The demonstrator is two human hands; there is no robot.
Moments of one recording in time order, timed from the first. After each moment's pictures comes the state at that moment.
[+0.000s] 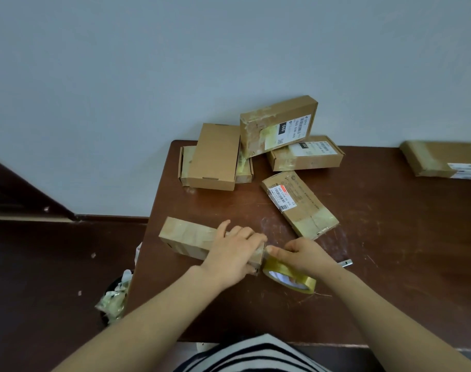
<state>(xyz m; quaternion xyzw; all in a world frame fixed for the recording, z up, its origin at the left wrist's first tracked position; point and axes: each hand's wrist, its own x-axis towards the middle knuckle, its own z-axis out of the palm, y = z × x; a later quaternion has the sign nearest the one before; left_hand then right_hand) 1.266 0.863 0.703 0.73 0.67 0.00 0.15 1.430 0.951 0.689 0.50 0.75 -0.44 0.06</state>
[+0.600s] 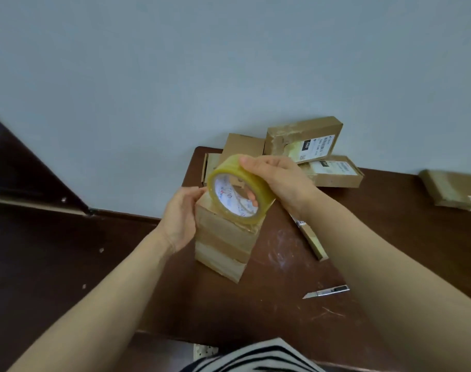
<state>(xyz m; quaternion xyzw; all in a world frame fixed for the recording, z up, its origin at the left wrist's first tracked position) 1.153 0.850 0.730 0.17 0.51 0.63 0.56 1.309 0.955 0.831 0.30 0.68 -0.65 -0.16</state>
